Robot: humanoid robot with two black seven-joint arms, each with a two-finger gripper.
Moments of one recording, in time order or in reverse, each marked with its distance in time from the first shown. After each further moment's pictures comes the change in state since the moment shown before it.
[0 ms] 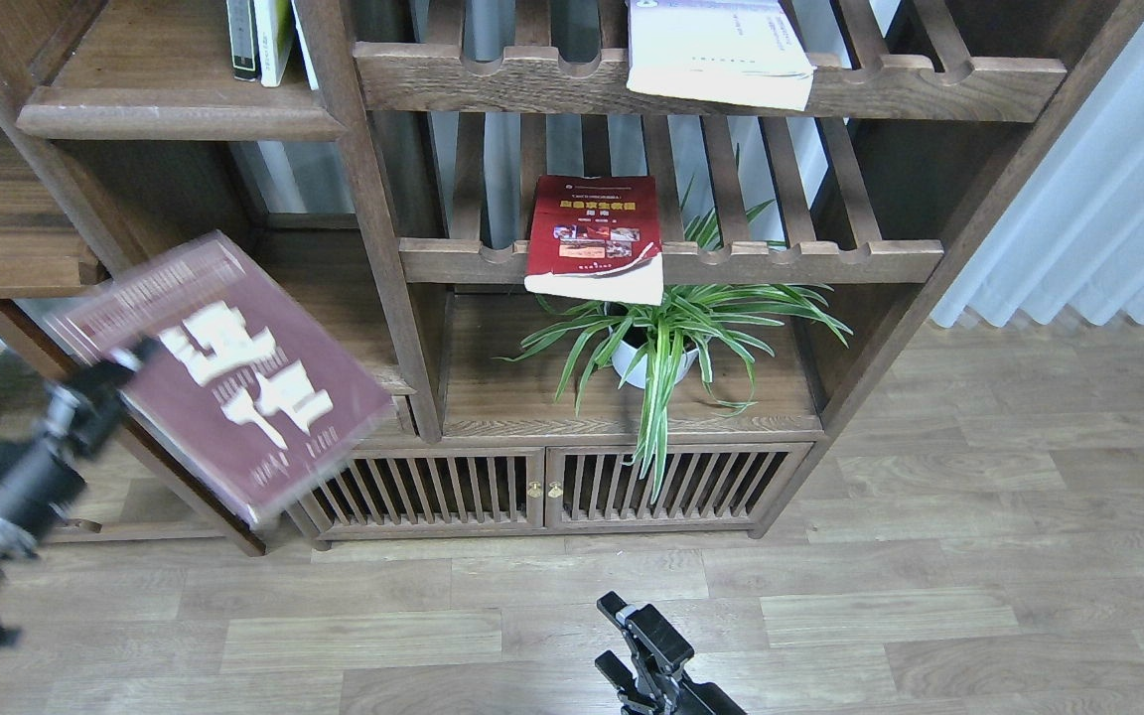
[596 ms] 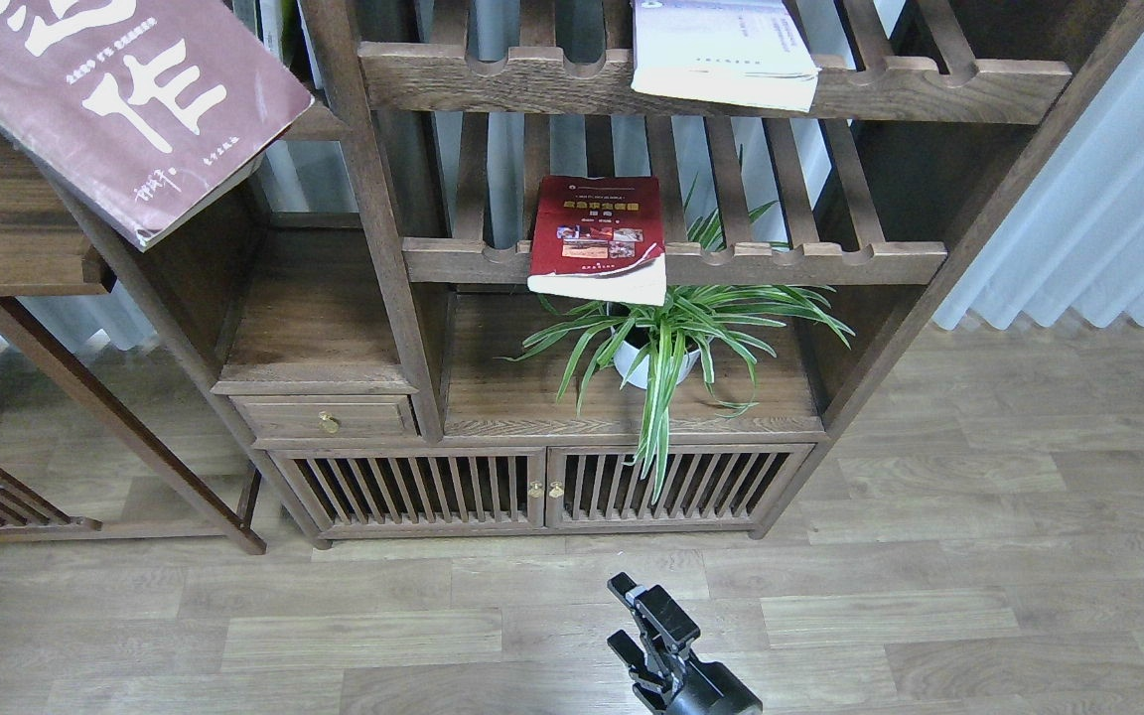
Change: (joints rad) left arm -0.576 0.274 0.192 0.087 -0.072 -0.001 0.004; right arm 0.047 0.000 0.000 -0.029 0.002 0.000 0.033
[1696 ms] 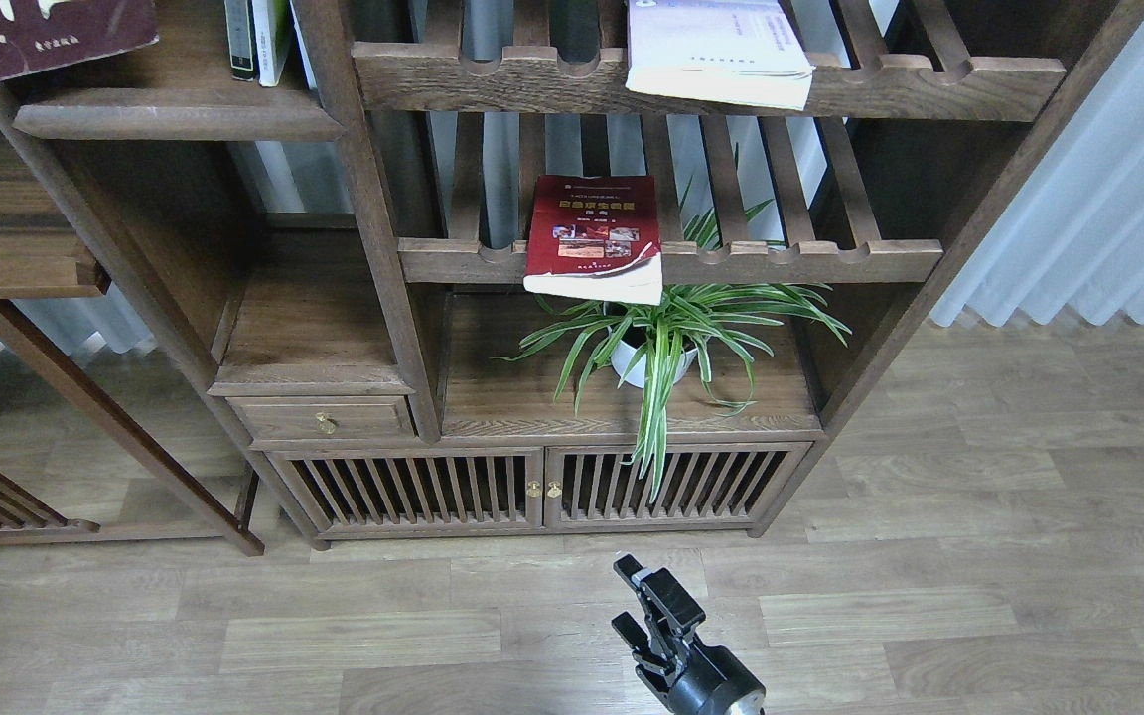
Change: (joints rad) left arm -0.480 -0.054 0.017 0.319 0.761 0.001 0.306; right arm 0.009 0.000 0.039 0.011 0.003 0.000 0.006
